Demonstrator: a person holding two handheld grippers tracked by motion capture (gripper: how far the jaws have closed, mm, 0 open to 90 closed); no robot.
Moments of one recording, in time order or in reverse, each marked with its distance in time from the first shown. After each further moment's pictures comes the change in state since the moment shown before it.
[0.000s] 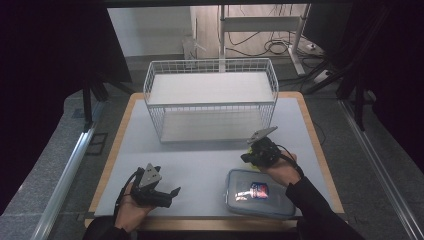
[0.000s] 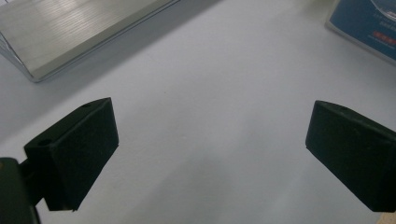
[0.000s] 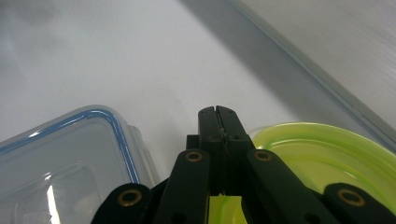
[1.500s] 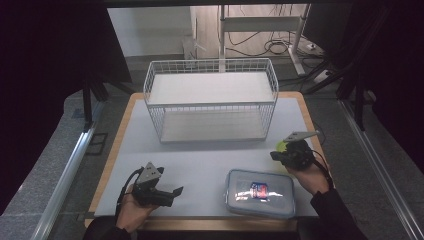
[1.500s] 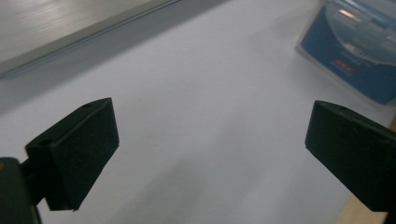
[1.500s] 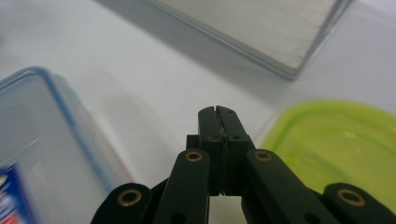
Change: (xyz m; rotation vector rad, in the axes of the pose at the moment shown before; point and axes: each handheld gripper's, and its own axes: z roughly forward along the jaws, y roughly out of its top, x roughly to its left) left arm -0.002 0.006 0.001 -0.030 -0.104 -0.102; right arm -0.031 -0.060 -0.060 -0.117 -0.147 0.201
